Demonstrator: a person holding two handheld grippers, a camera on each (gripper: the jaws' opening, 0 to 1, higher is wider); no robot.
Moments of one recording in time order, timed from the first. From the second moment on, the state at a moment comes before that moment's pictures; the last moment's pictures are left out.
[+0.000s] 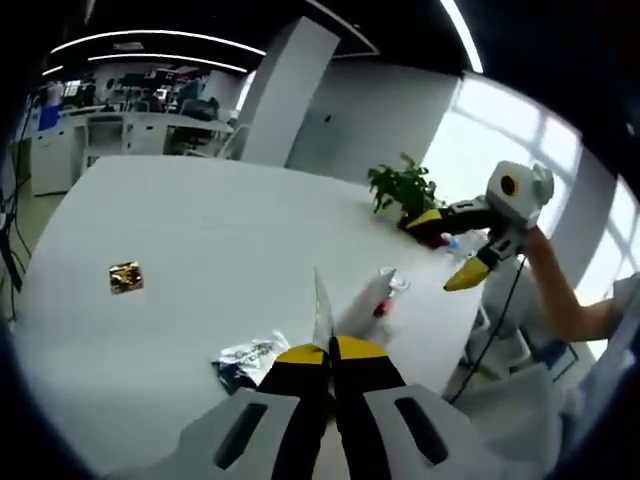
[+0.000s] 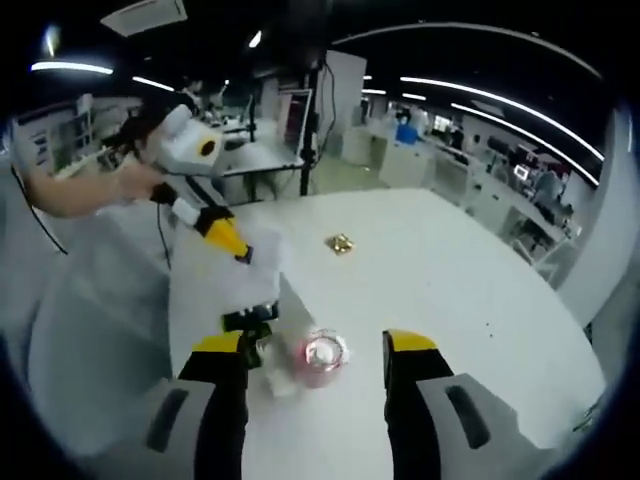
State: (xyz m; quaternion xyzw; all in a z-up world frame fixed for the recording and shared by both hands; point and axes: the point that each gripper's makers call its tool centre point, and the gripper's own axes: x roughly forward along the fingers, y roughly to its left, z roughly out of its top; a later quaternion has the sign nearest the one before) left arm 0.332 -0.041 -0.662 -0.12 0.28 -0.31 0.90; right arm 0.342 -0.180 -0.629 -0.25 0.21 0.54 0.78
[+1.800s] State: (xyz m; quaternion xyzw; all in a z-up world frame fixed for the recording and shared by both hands) left arm 0.239 -0.020 -0.699 -0.13 0.36 -0.41 0.83; right arm 0.233 -0.125 -0.693 -0.05 0.31 0.52 0.80
